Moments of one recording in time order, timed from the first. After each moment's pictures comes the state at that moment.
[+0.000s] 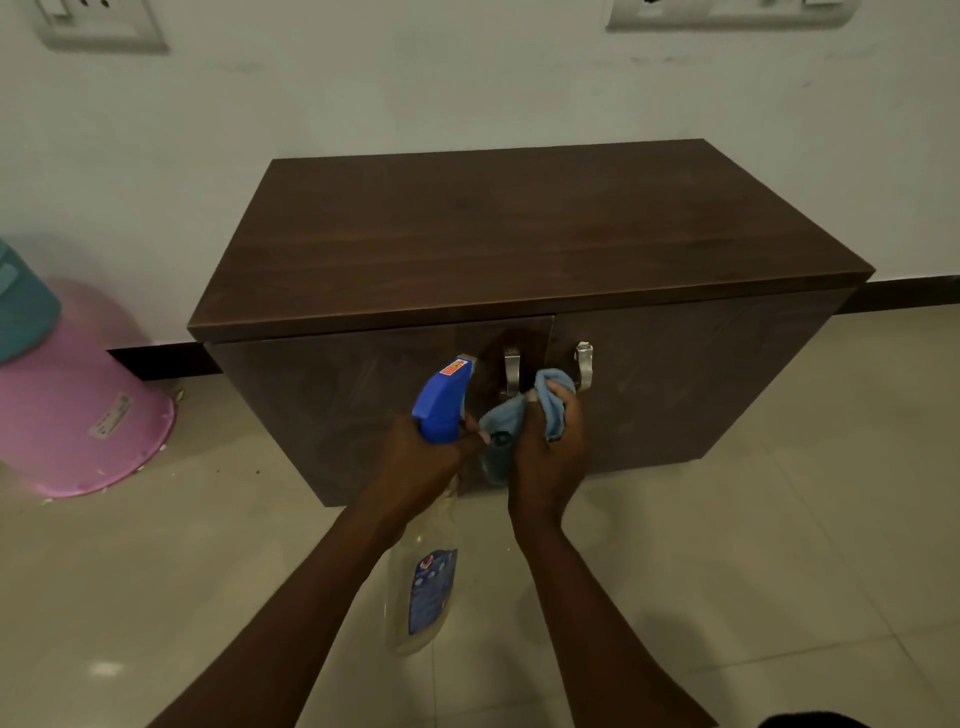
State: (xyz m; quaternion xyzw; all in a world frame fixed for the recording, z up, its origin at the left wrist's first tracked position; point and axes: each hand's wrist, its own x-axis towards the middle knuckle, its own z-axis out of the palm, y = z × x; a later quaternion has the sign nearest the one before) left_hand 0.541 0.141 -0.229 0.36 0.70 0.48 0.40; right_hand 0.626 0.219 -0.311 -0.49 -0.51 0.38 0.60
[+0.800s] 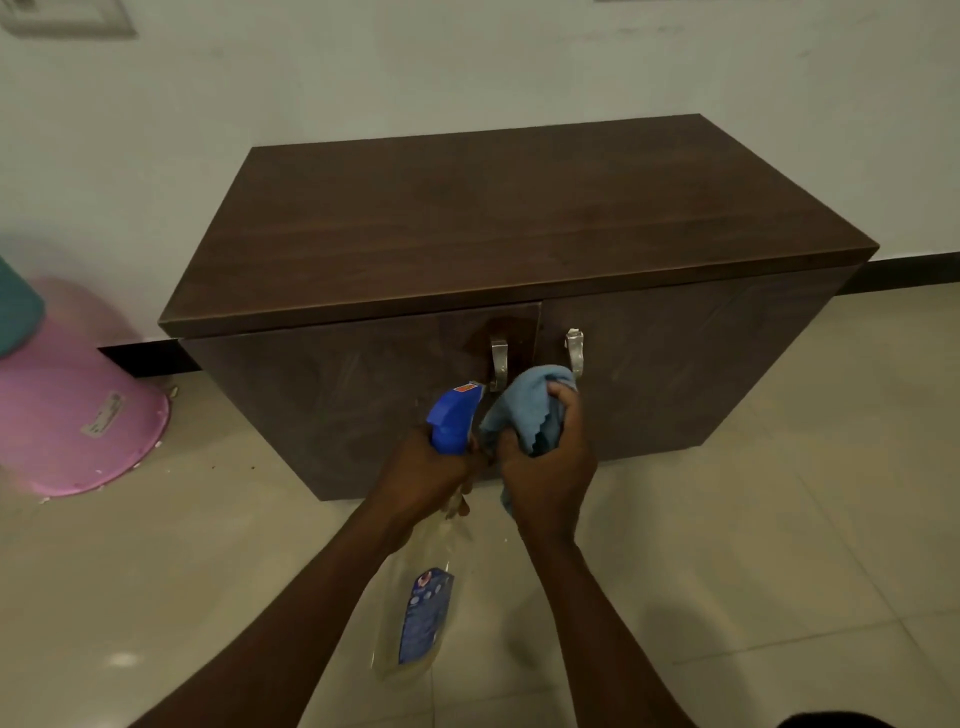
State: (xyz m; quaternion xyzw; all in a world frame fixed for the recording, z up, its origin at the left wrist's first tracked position) left_hand 0.547 0.150 -0.257 0.32 0.73 0.41 0.44; right_hand 0.648 0.210 -0.316 -0.45 -0.58 0.37 0.56
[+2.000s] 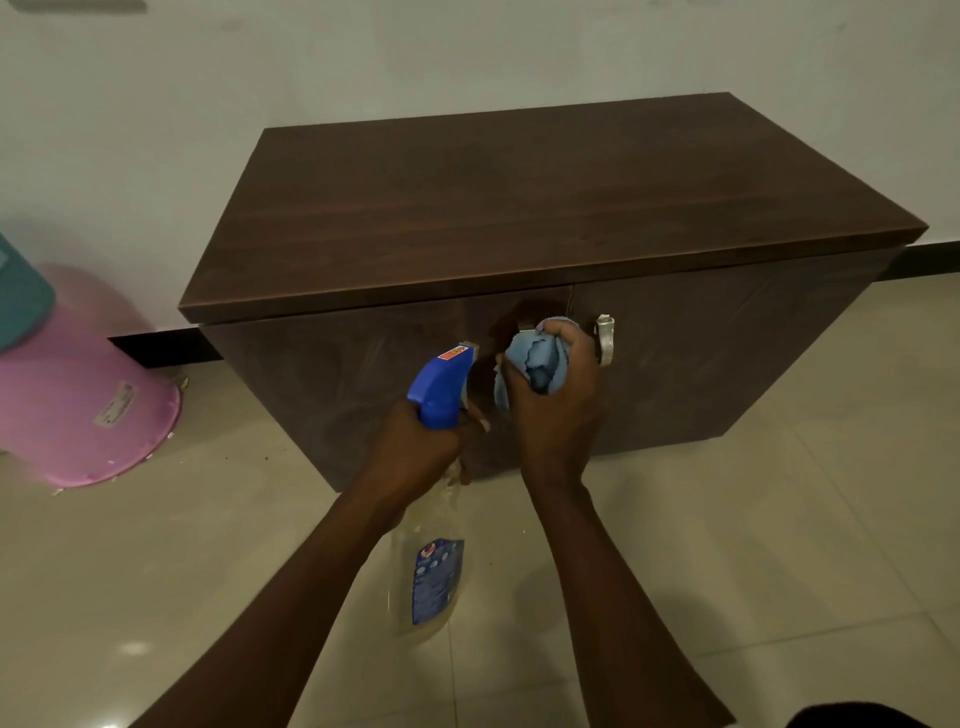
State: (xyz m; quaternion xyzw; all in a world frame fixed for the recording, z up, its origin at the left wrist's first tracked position) left_hand 0.523 0.142 -0.248 0.36 0.70 0.46 0.40; right_hand 0.617 0.235 -0.293 -0.44 -0.63 0.27 0.58
